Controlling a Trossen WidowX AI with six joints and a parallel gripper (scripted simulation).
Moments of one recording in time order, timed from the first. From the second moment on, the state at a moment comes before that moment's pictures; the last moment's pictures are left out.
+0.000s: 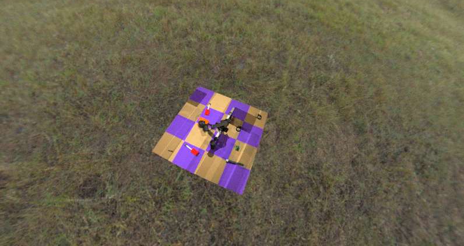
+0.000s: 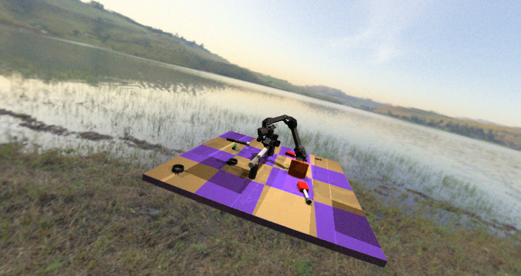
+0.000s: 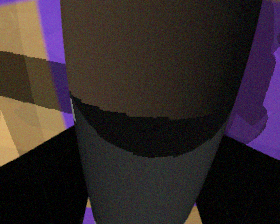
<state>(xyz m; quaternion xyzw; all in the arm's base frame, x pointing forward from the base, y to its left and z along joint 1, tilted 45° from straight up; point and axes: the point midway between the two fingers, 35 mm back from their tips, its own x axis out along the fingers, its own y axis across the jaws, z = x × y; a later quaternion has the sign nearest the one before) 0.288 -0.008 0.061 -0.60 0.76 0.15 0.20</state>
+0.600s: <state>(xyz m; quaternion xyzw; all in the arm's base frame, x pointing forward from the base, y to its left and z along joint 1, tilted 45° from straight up) 0.287 -0.017 0.070 -0.60 0.76 0.15 0.20</state>
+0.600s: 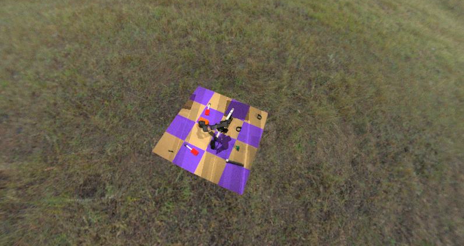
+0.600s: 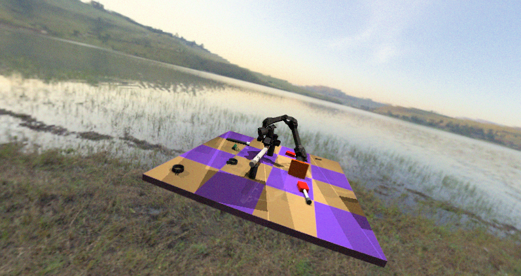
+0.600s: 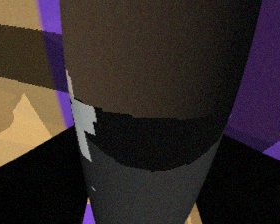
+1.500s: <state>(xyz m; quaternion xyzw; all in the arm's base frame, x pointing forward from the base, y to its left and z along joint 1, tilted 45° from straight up) 0.287 -0.018 0.073 -0.60 0.76 0.15 0.20</state>
